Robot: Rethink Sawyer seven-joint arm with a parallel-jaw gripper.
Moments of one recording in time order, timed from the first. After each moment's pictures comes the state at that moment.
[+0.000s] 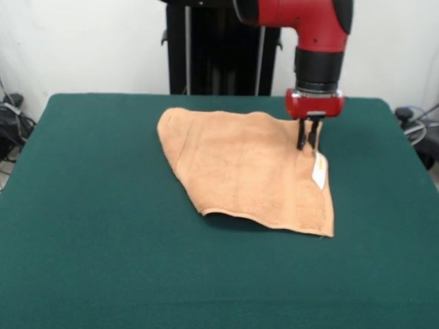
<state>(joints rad) 0.03 -0.40 -0.04 2.10 -0.10 -0.40 1.72</state>
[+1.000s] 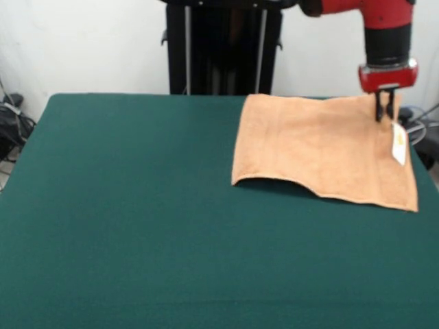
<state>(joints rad) 0.07 -0.50 0.25 2.26 0.07 -0.40 1.97</state>
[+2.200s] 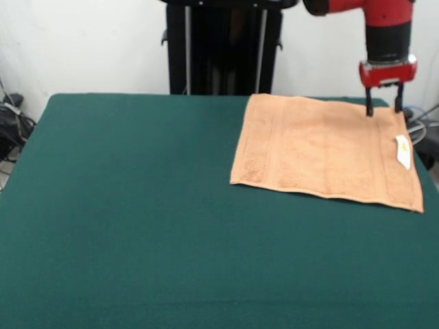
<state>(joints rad) 0.12 -0.50 0.22 2.27 0.03 -0.40 1.97</state>
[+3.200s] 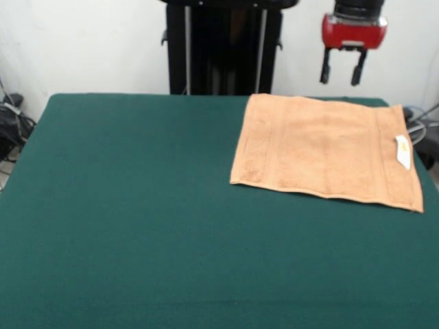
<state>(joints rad) 0.12 -0.83 -0.02 2.22 -0.07 0.03 1.97</state>
